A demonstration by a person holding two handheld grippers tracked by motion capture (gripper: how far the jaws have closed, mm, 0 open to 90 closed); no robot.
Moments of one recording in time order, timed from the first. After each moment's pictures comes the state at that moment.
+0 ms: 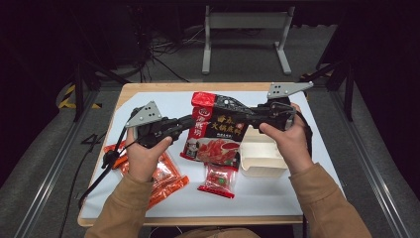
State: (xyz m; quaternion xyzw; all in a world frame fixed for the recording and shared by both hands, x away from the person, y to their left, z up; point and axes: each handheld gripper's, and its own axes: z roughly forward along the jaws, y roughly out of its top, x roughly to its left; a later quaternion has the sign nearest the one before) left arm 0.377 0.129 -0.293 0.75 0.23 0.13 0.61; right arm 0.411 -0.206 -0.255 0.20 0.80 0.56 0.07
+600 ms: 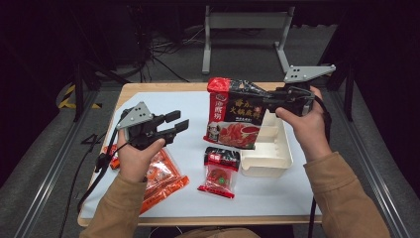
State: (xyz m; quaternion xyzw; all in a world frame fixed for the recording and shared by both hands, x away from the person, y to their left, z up) left arm 0.376 0.146 -0.297 0.74 0.27 0.16 0.59; right arm 0.422 -0.240 -0.222 0.21 0.81 0.53 0.15
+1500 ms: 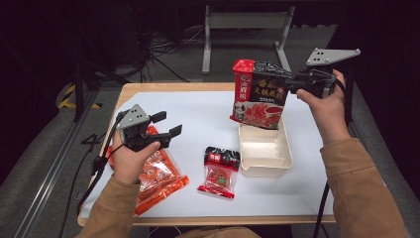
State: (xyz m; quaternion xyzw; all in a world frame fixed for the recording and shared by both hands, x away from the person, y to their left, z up) left arm 0.379 0.161 -0.310 0.75 0.31 0.18 0.55; right arm 0.457 -0.292 -0.208 0.23 0.80 0.50 0.23
